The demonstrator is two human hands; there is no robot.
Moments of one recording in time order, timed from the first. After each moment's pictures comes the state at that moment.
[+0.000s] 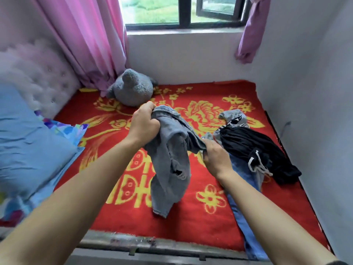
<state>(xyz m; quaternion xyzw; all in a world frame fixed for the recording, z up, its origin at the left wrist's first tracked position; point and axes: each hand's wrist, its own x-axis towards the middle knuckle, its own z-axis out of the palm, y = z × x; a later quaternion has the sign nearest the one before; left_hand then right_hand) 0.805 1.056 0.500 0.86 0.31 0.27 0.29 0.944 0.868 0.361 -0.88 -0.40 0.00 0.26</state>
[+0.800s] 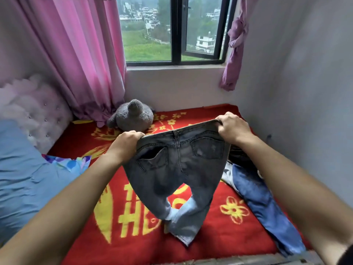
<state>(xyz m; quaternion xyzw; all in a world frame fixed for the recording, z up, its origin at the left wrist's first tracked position) 0.630 1.286 0.511 0.98 0.13 0.15 0.09 0.843 0.996 0.551 -0.94 -0.31 -0.07 0.16</state>
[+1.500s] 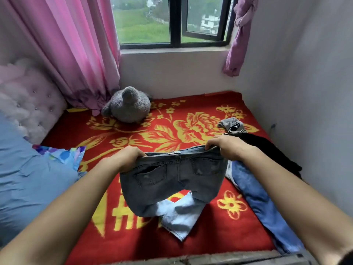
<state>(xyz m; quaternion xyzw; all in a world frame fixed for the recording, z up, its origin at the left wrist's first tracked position) 0.677 1.285 0.445 0.98 0.11 -0.12 0.13 0.893 0.978 0.476 -0.88 -0.46 0.14 0.01</state>
